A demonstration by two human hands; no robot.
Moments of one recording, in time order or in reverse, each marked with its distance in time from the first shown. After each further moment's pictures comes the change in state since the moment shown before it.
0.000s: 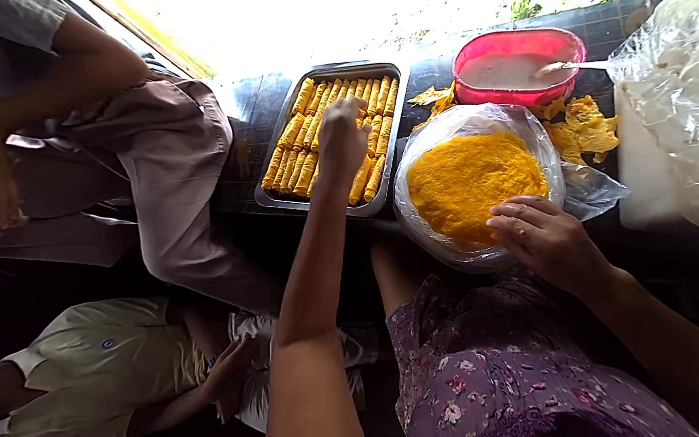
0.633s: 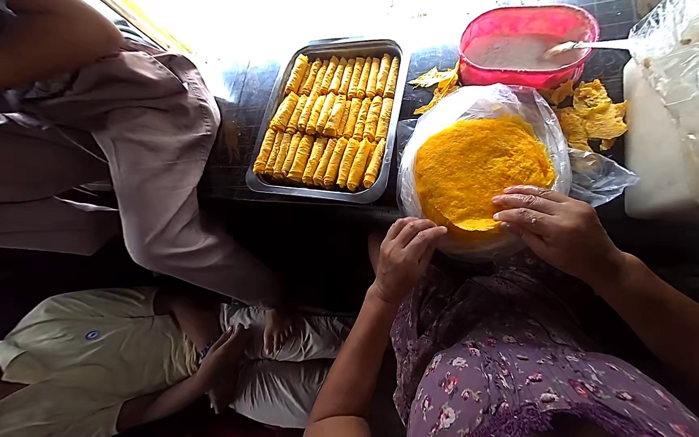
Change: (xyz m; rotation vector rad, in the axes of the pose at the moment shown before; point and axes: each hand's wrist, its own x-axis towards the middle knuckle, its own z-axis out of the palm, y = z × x) left_hand -0.174 0.030 0.114 -0.396 0.428 0.489; right_hand -0.004 0.007 -0.002 0.072 -0.009 -0.017
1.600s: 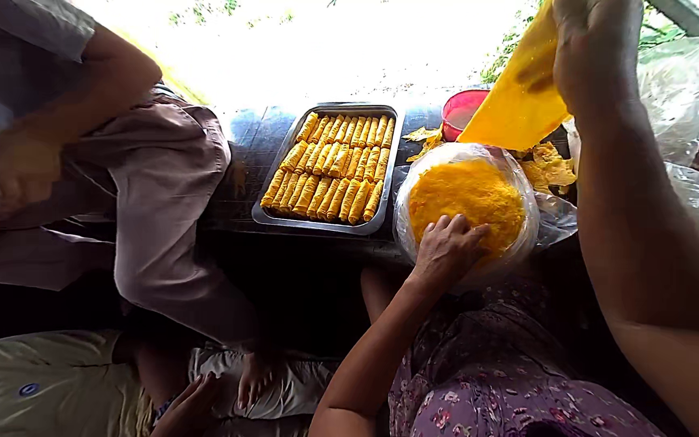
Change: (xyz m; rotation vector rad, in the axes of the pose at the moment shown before) left_hand 0.070 0.022 0.049 0.102 -0.399 -0.034; right_hand 0.204 0.039 -0.102 -0.042 0.322 0.659
